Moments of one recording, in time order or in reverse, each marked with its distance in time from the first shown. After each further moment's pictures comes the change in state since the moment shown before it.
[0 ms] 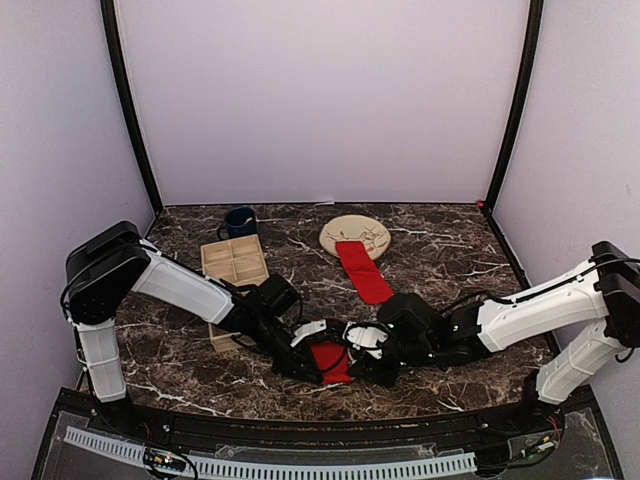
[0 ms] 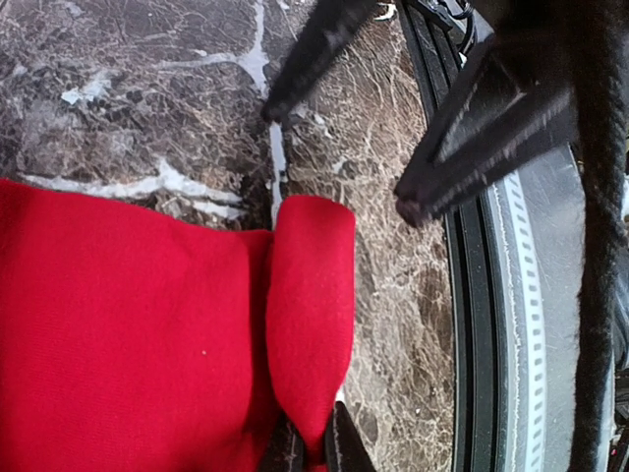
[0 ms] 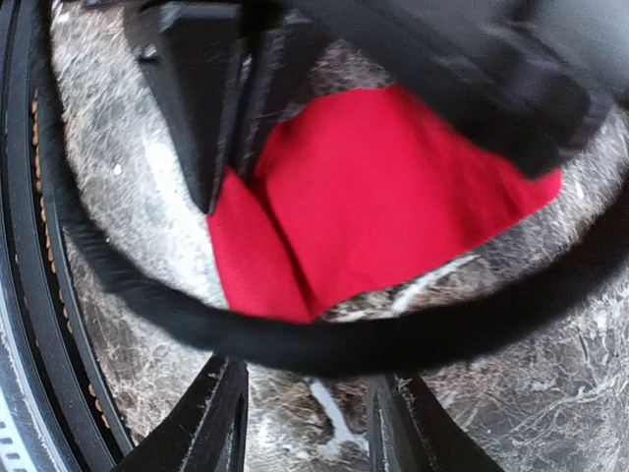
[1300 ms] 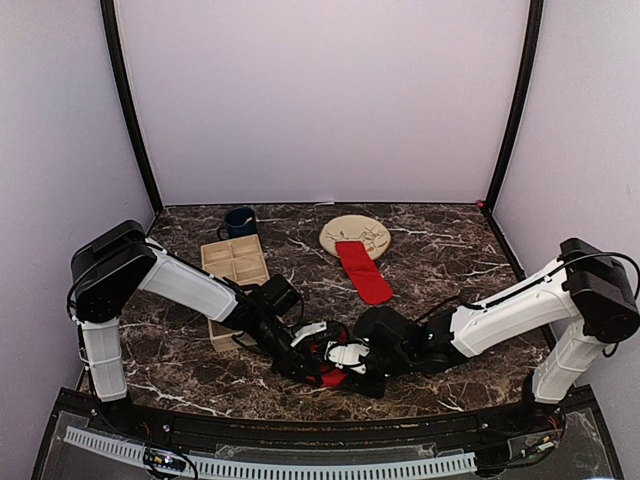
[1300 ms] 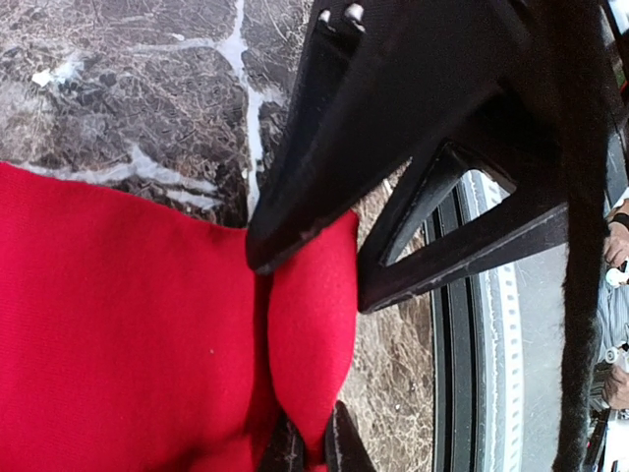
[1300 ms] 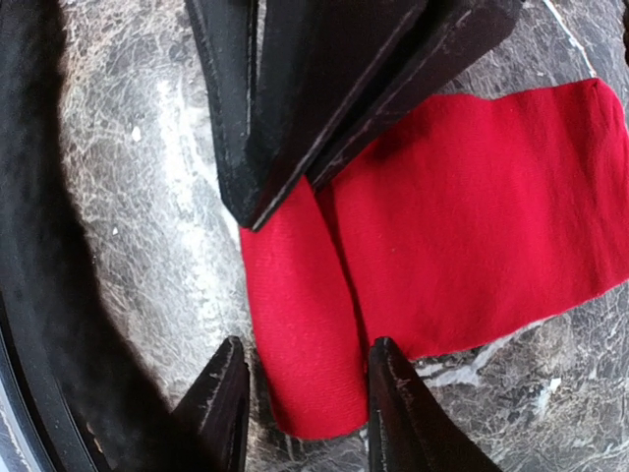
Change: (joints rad) left arm 0.012 0.034 0.031 -0.056 0.076 0.008; right arm 0.066 0.160 0.085 -0.026 -0.010 -0.089
